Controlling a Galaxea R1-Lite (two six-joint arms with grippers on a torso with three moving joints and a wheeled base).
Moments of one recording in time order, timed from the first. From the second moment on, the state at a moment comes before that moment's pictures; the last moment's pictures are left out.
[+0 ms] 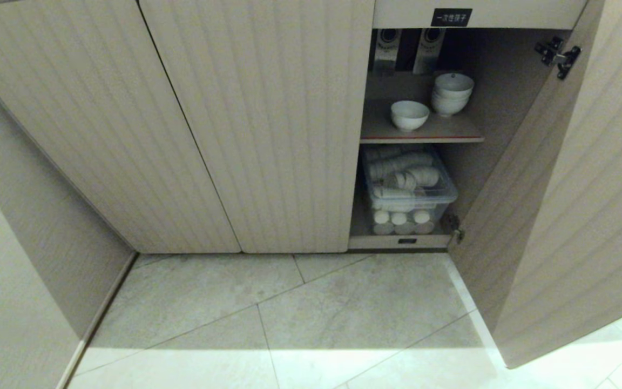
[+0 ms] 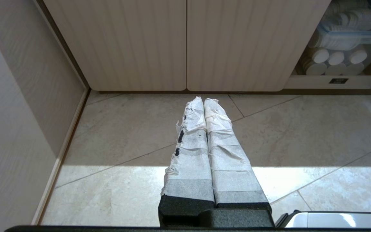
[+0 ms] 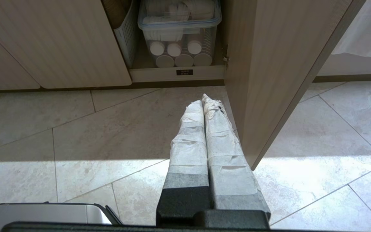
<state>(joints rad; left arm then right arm) 0.00 0.00 0.00 0.00 -0.01 -0.02 0.00 0.00 0.00 0.00 -0.01 0.04</state>
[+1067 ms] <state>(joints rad) 0.00 0.00 0.00 0.00 -0.01 -0.02 0.00 0.00 0.00 0.00 -0.02 0.04</state>
